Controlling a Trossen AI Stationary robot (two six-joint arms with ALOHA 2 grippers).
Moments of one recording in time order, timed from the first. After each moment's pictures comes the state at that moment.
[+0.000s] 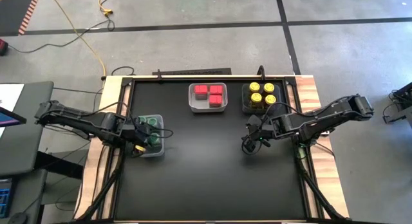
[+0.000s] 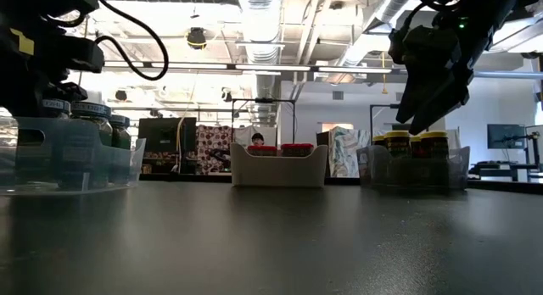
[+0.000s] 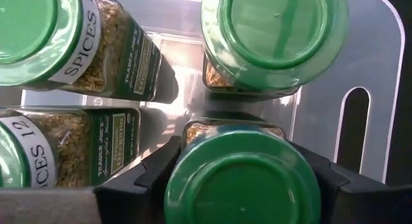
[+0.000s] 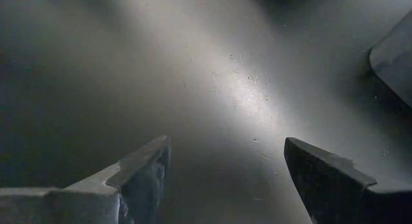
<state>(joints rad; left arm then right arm) -0.17 0.74 0.56 -0.98 -0.14 -0.37 0.17 1.20 0.75 -0.59 0.32 0.78</state>
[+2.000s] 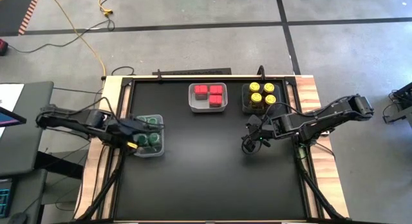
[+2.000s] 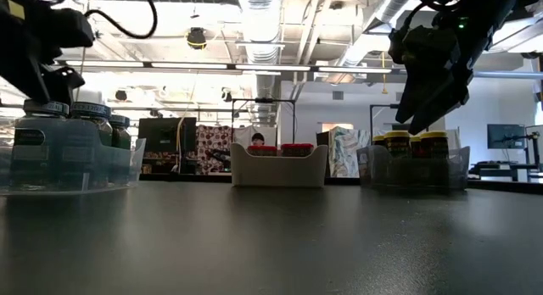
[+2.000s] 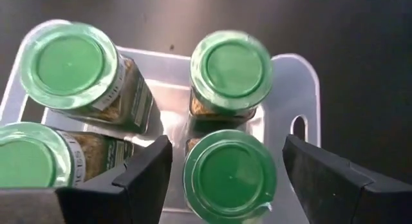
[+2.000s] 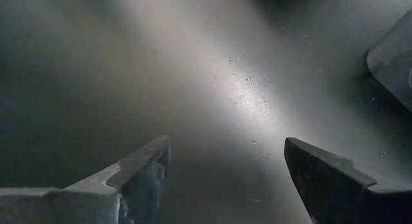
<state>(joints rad) -0.17 0.51 0.57 -0.98 -0.12 -0.35 0.17 1.20 0.75 -0.59 0.33 0.78</state>
